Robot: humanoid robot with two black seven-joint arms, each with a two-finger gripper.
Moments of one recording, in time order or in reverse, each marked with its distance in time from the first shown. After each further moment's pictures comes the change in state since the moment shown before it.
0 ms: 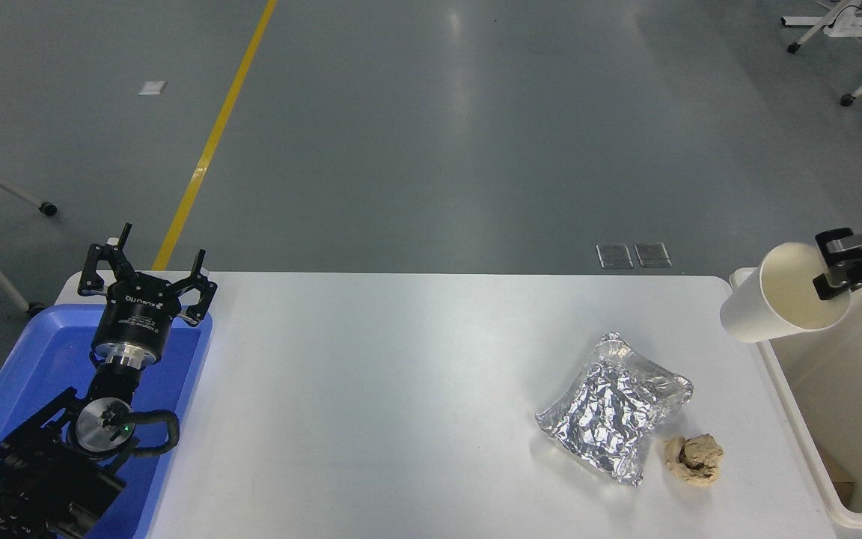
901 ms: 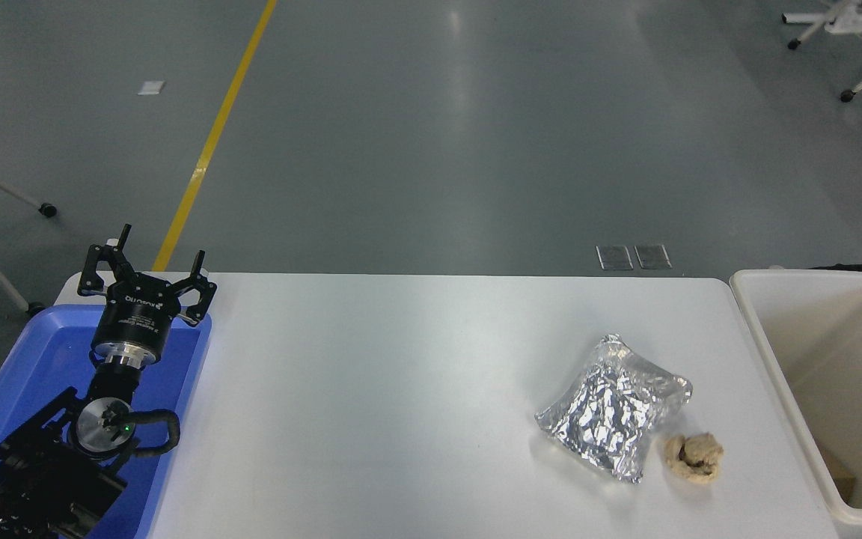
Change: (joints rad) left arm 0.001 0.000 0.000 0.000 -0.001 0.000 0.000; right arm -1.345 -0.251 0.739 -0.922 -0.497 -0.469 0.086
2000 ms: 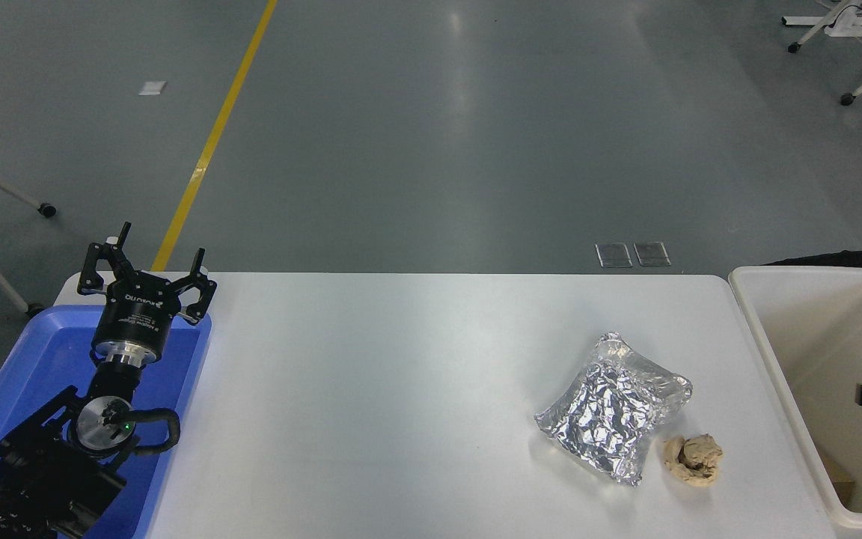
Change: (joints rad) left arm -0.004 0.000 0.000 -0.001 0.001 -0.001 0.001; right arm -0.337 0.272 0.116 -0.209 0.203 -0.190 -0.031
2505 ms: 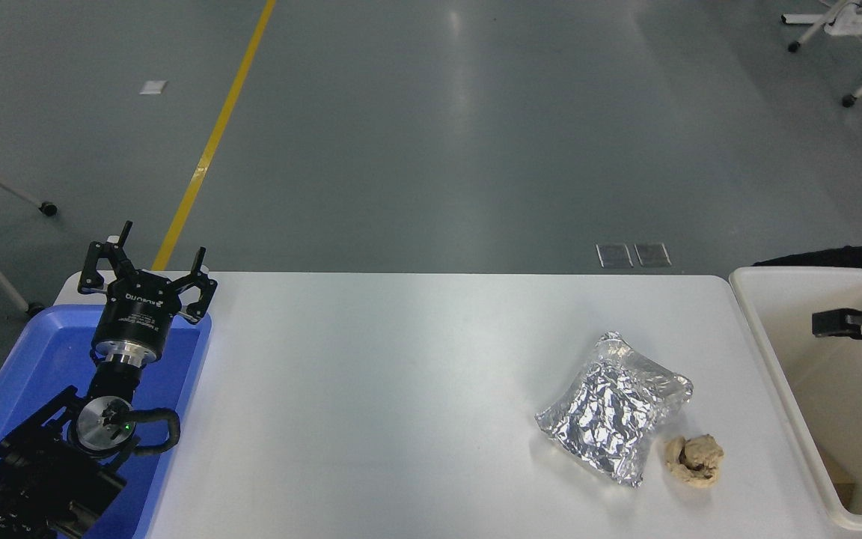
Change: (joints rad) left arm 0.000 0.000 0.000 0.001 0.001 -0.002 0.004; right arm 0.816 -0.047 -0.450 0.677 0.264 0.386 0.004
